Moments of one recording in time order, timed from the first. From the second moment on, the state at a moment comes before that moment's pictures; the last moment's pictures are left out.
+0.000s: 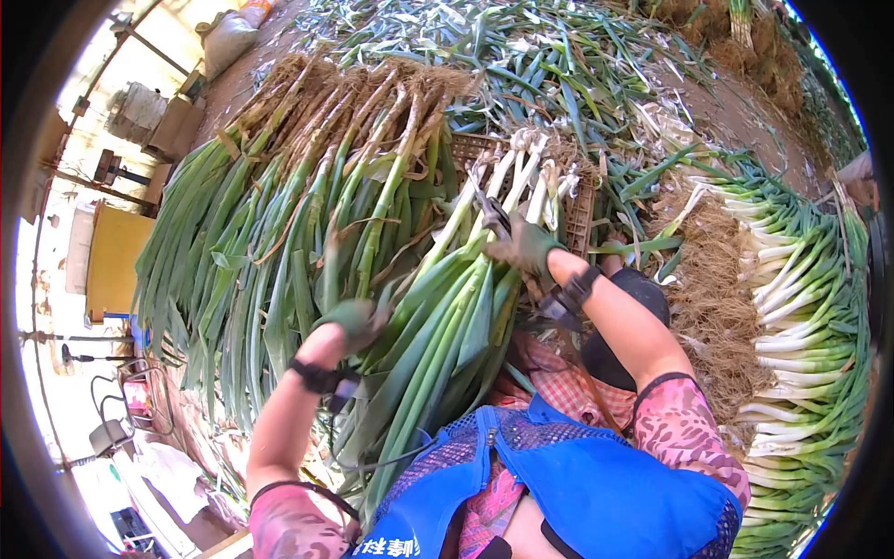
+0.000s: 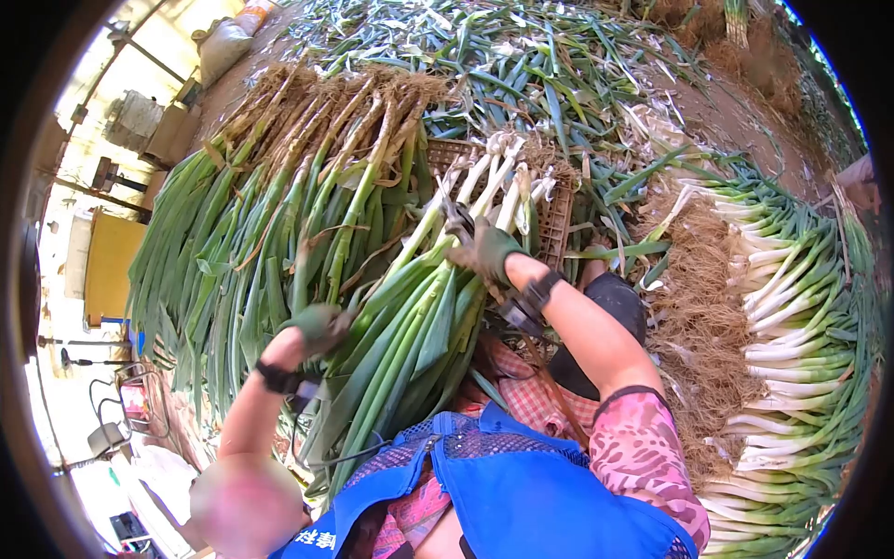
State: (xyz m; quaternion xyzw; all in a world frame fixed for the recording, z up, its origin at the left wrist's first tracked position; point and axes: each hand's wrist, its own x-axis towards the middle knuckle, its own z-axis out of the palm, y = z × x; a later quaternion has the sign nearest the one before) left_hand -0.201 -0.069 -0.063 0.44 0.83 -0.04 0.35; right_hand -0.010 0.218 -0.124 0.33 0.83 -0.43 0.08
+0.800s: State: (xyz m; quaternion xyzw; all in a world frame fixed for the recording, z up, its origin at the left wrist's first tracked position) left_hand -0.174 0.043 -0.101 0.38 0.86 0.10 0.32; right_hand 0.117 0.114 -0.090 0.31 0.76 -0.56 -0.06
